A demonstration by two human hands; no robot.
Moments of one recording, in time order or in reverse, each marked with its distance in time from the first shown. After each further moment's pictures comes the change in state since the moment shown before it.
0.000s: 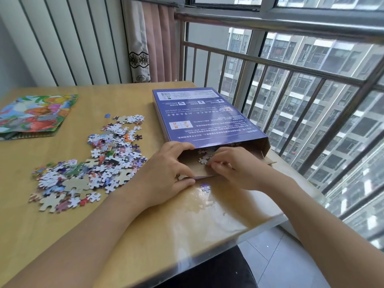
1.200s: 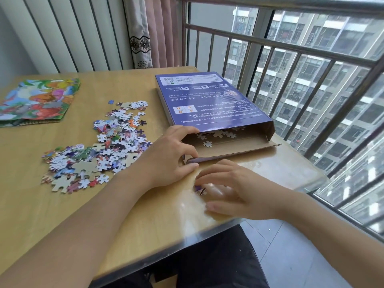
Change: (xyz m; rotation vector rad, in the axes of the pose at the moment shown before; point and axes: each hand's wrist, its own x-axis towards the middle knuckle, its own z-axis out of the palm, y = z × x) left_hand -0.003 0.006 -0.009 -0.033 -0.038 -0.031; right_hand -0.061 -0.051 0.012 0.143 -0.136 -0.252
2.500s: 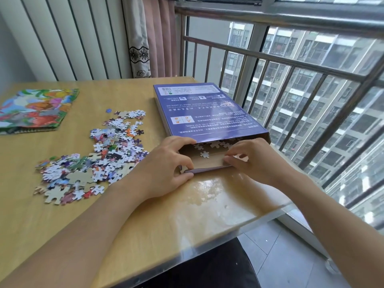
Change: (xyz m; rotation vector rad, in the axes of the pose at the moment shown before) left_hand 0.000 -0.001 -0.002 -0.008 0.007 0.004; right_hand 0.015 0.075 -0.035 -0.200 0.363 0.220
